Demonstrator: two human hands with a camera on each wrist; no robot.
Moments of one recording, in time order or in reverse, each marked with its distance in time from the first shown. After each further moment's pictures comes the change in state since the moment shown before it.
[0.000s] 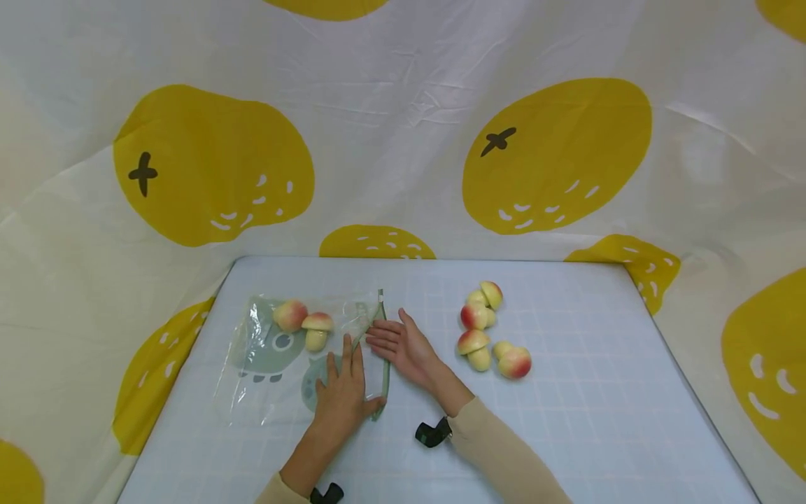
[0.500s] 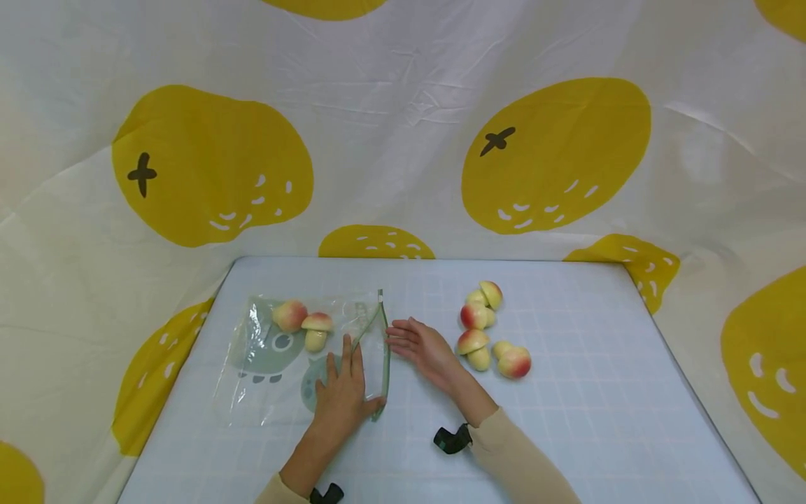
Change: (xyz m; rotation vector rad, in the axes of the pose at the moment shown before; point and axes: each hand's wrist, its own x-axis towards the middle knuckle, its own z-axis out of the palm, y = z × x) left_hand 0.000 0.000 -0.002 -0.022 -0.018 -0.014; right_hand -0.032 -0.020 -0.012 -0.205 0.039 -0.087
